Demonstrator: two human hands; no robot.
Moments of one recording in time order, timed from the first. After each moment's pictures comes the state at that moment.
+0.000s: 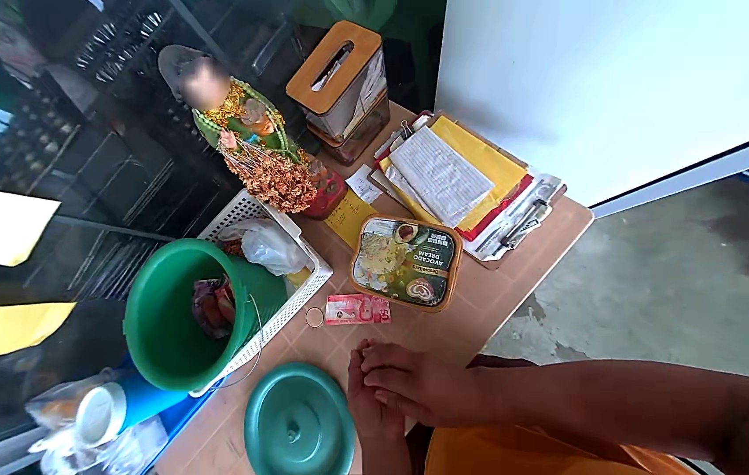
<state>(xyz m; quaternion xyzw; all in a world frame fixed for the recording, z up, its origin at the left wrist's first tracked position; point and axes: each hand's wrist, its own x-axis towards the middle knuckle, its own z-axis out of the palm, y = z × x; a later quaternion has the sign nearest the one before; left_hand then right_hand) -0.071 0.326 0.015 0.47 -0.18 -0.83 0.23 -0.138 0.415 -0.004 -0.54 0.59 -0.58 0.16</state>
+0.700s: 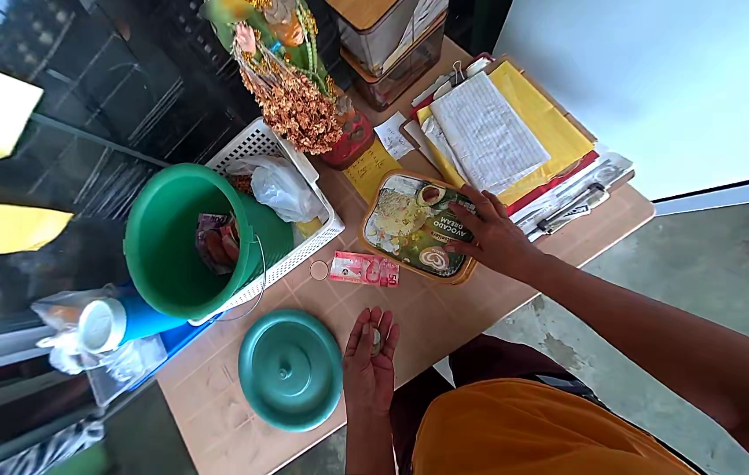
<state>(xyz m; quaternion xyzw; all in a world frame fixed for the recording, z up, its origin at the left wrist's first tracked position) -0.039 0.322 -0.005 0.50 -0.19 -0.81 0.23 -0.289 0.459 -0.076 -0.38 0.86 -0.28 0.19</state>
